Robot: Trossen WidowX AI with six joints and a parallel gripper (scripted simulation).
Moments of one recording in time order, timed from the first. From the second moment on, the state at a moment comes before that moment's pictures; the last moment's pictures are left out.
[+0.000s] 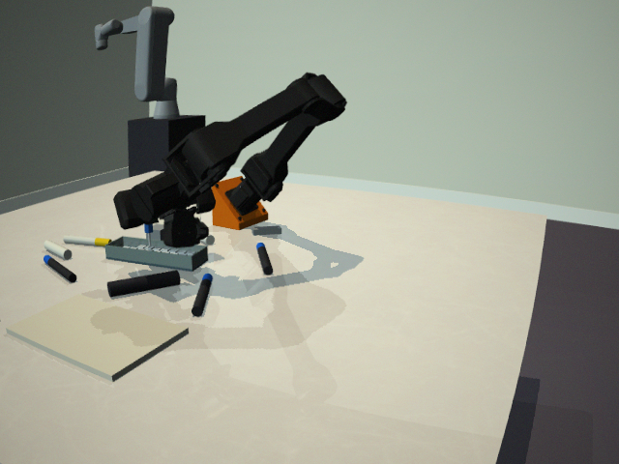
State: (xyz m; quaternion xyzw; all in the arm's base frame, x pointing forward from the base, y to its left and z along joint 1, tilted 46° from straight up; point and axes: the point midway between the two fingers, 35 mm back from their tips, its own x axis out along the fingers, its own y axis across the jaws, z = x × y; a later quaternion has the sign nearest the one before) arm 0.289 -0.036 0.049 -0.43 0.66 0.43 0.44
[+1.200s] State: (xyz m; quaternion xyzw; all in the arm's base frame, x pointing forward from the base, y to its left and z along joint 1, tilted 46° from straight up) arm 0.294 -0.062 0.053 -0.44 0.65 0.43 0.45
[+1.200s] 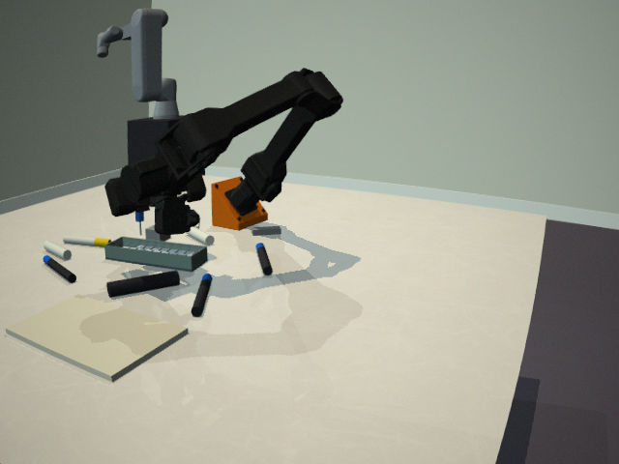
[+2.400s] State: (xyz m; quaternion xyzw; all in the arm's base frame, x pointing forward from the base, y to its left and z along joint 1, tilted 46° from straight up) arm 0.294 -0.052 0.040 -0.44 0.66 0.43 0.44
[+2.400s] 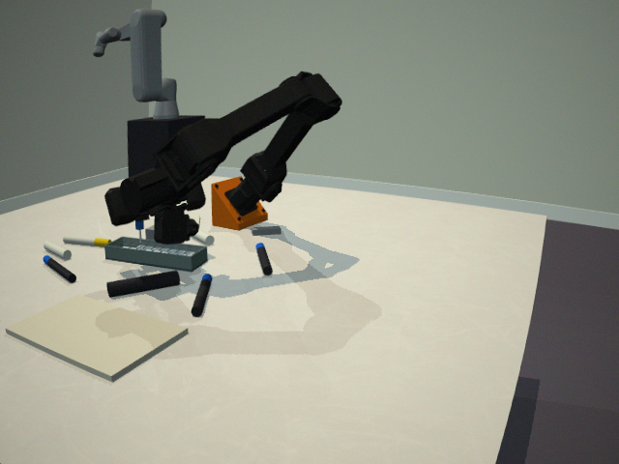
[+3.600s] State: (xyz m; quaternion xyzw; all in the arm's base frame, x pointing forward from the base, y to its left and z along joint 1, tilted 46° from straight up) arm 0.295 -0.046 0.033 -0.44 0.66 0.43 0.44
